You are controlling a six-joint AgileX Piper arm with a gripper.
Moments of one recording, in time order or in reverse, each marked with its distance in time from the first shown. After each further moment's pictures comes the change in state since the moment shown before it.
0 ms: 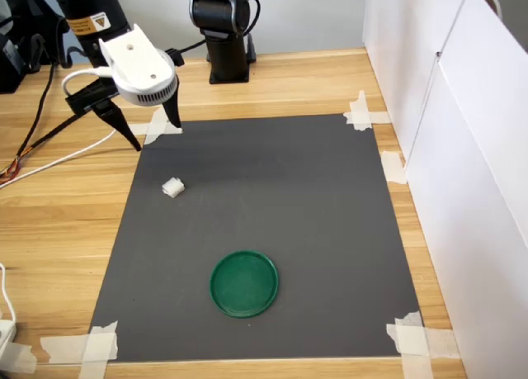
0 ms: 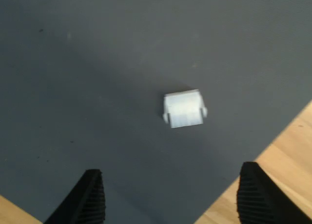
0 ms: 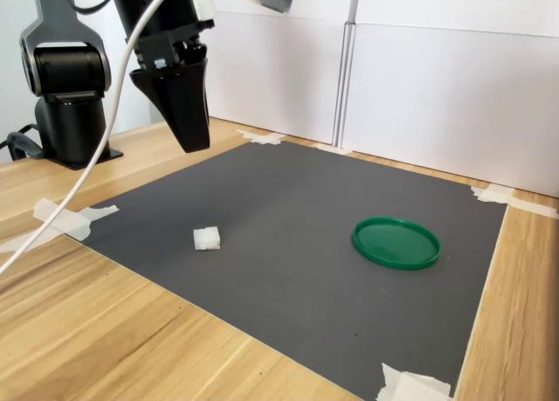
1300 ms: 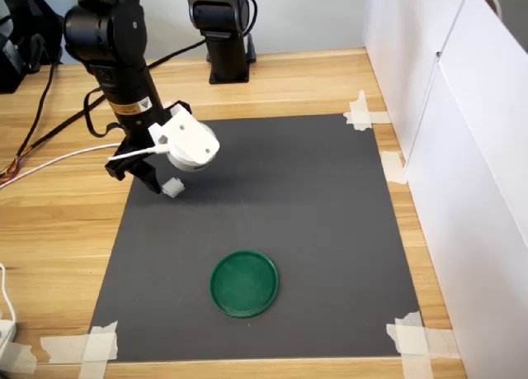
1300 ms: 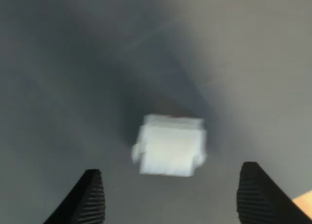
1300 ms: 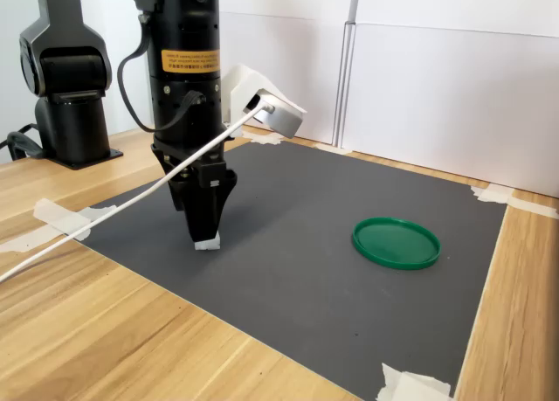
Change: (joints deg) arm 7.4 11.6 4.1 -14.1 -13.8 -1.4
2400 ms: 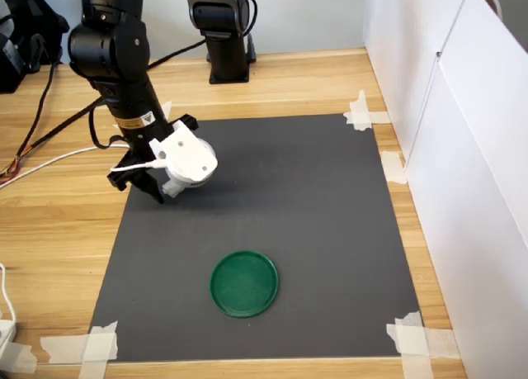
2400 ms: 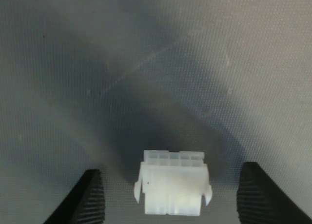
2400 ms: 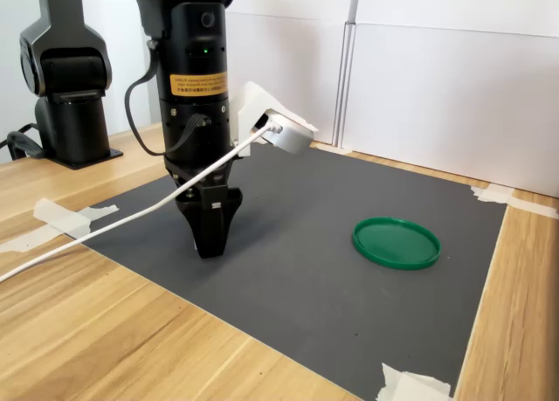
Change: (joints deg) arm 0.0 3.1 0.0 2.3 -0.8 2.6
